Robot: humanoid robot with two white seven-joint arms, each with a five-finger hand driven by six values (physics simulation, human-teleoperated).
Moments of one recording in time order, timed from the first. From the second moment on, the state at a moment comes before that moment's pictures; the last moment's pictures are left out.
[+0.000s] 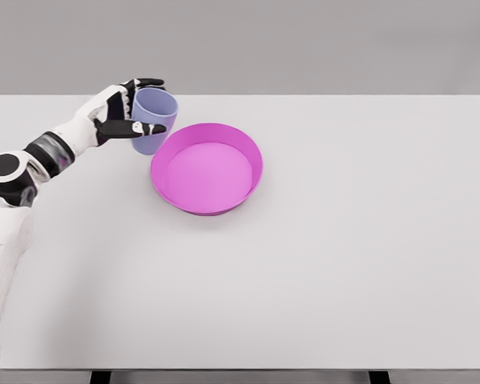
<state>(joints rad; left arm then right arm) -0.52 0.33 -0.16 -1.28 0.31 0.21 -0.53 0.00 0.00 -0.07 -0.01 0.08 -0.06 0.06</state>
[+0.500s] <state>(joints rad) -0.50 0.20 -0.16 -1.29 0.31 0.20 -0.58 0.00 0.00 -0.07 -0.01 0.08 -0.06 0.06</state>
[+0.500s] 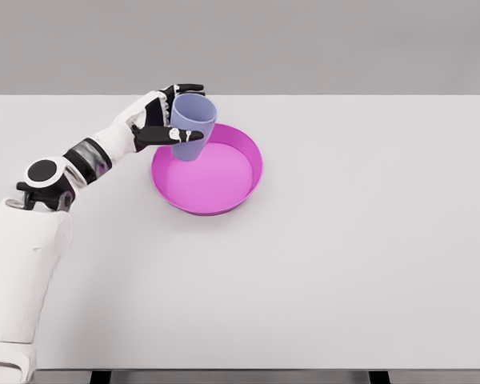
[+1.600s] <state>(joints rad) -0.50 0.10 -0.16 -1.17 0.30 0.20 -0.57 0.00 0.00 -0.07 -0.01 0.08 -0.06 0.06</state>
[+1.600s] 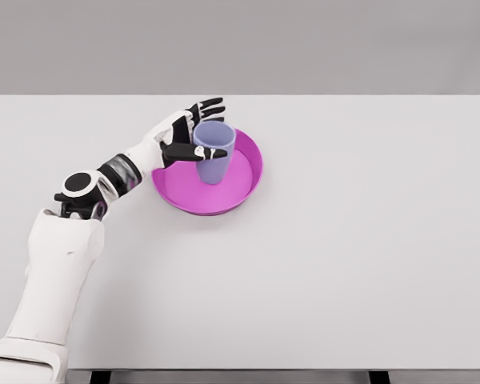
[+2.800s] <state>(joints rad) -0.40 0.46 -0.12 -1.19 0.35 -0.55 -0.61 0.00 0.00 -0.07 -0.01 0.08 -0.06 0.06</state>
